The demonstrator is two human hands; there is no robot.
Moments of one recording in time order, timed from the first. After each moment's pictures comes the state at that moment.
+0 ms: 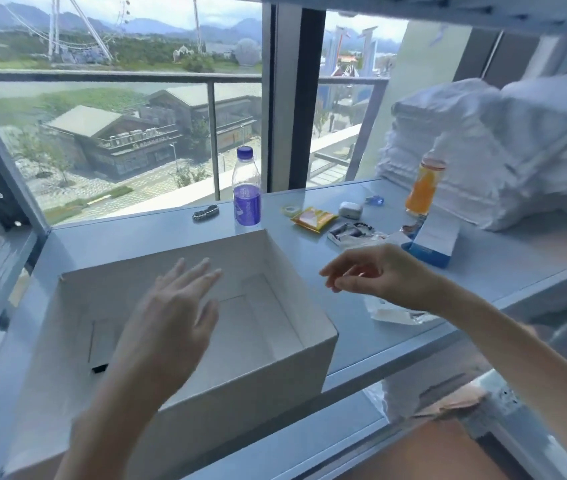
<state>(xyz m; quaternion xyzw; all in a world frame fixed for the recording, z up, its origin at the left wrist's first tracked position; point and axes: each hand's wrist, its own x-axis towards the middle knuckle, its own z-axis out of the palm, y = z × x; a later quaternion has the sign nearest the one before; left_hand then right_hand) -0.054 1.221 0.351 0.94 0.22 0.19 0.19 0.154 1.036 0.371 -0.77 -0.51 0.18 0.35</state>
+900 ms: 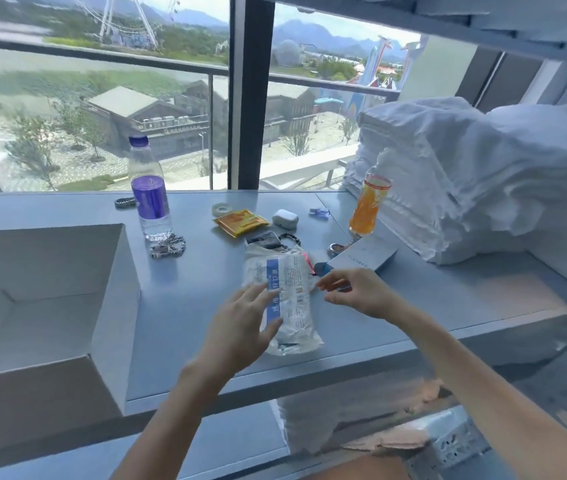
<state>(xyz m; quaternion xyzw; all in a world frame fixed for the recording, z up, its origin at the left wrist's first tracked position) 0.202 1.044 0.259 0.95 0.20 0.16 0.19 0.389 0.912 0.304 -0.81 -0.48 0.18 0.28</state>
